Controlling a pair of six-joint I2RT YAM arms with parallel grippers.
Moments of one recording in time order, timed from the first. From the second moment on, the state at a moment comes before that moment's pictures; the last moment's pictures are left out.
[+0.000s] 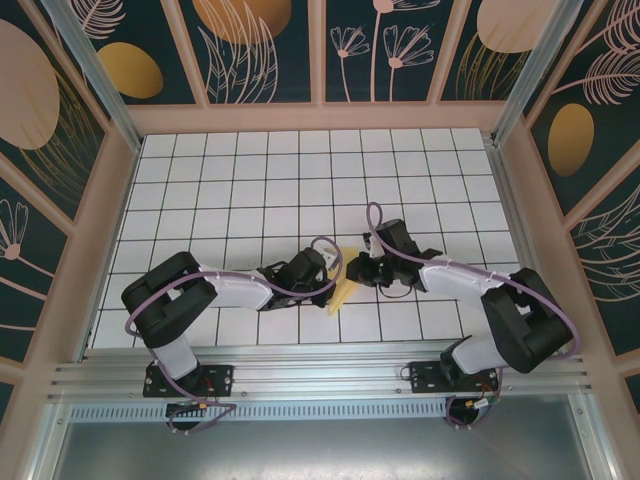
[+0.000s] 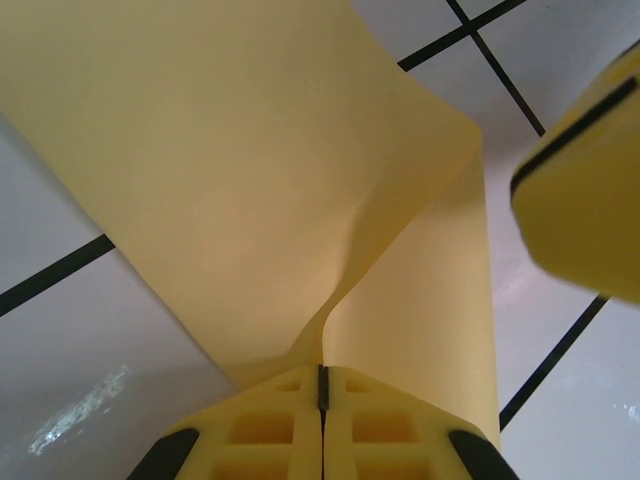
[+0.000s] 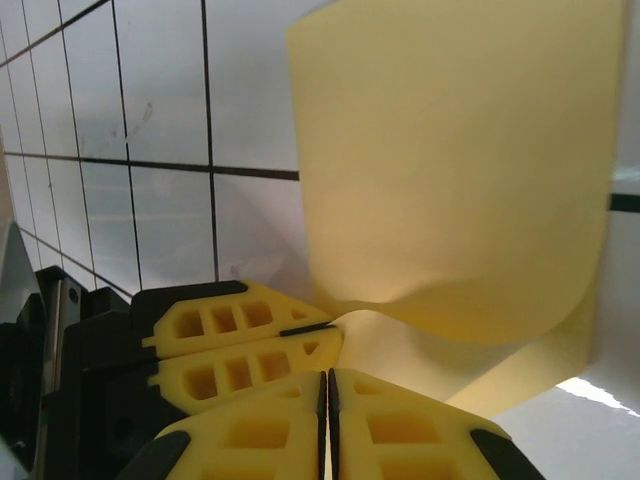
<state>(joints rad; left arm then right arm) -0.94 1.73 0.73 0.16 0.08 -0.45 0.59 1.42 0.62 -0.11 -0.49 0.74</state>
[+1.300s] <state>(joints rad) -0.94 1.73 0.73 0.15 0.11 -0.45 0.62 1.49 0.60 -0.08 -0.47 0.78</state>
